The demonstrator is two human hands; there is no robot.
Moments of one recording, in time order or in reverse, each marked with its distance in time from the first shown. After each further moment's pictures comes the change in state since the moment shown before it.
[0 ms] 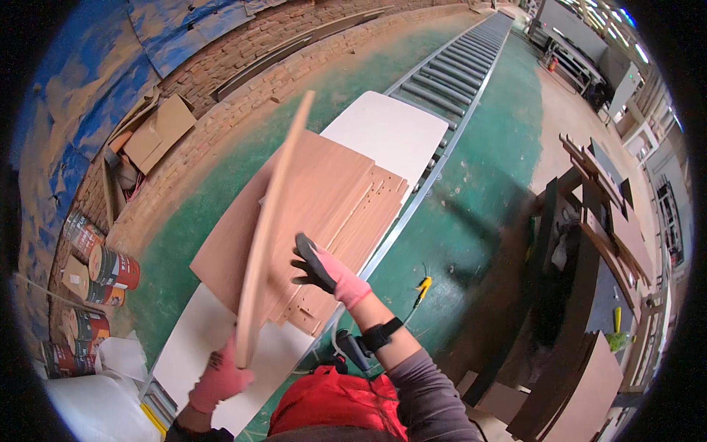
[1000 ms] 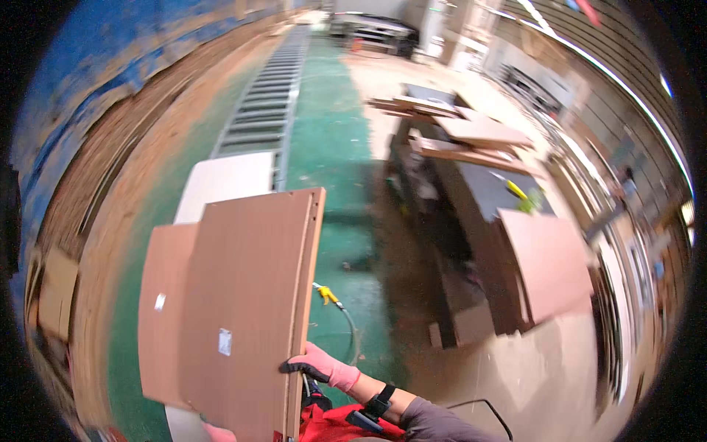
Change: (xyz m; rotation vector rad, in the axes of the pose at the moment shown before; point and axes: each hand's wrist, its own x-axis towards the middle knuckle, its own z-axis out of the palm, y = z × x) left_hand 0.116 -0.165 0.098 -1.385 0.325 -0.043; right_hand -0.221 0.068 -0.026 -0.141 0.333 -0.252
